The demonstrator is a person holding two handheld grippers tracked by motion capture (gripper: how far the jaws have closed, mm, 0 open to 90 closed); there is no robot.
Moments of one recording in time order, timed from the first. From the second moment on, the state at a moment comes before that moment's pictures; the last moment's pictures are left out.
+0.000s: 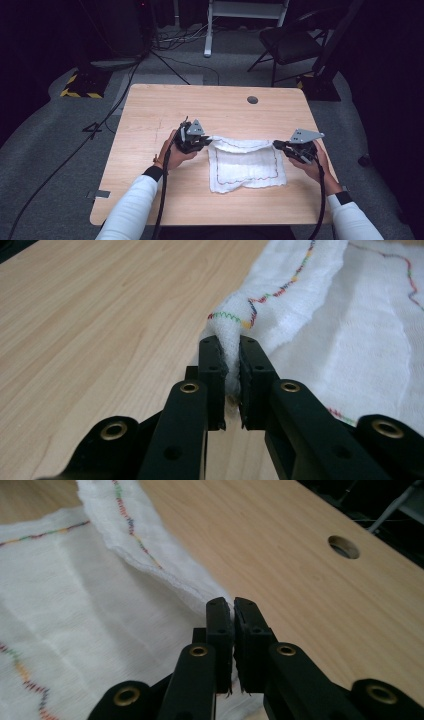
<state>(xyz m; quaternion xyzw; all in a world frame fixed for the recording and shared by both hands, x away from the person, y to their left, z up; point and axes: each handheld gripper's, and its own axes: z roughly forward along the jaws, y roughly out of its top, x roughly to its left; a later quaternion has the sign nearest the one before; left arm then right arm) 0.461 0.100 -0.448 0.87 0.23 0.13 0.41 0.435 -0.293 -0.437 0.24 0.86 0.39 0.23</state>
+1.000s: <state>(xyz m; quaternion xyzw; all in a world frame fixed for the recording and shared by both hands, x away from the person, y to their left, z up) 0.467 0.080 -0.469 0.88 0.28 0.14 0.34 0.478 -0.303 -0.459 0.33 0.85 0.36 0.20</state>
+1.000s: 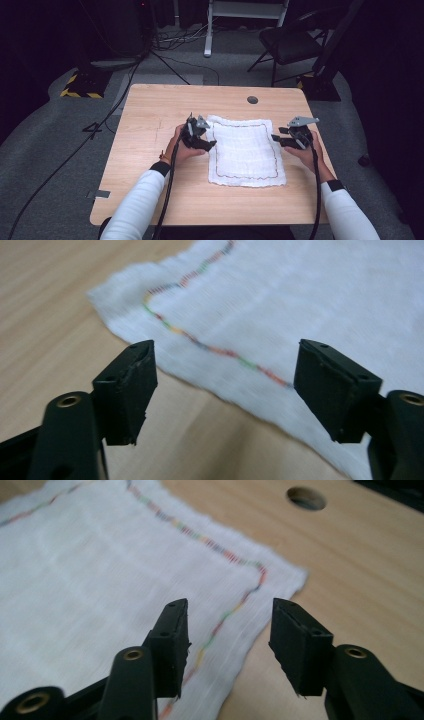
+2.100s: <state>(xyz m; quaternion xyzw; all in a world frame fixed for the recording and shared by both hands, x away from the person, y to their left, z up) 0.386 0.089 -0.493 0.91 0.23 0.08 0.32 0.379 -0.301 -0.488 0.27 0.89 0.31 0.18</state>
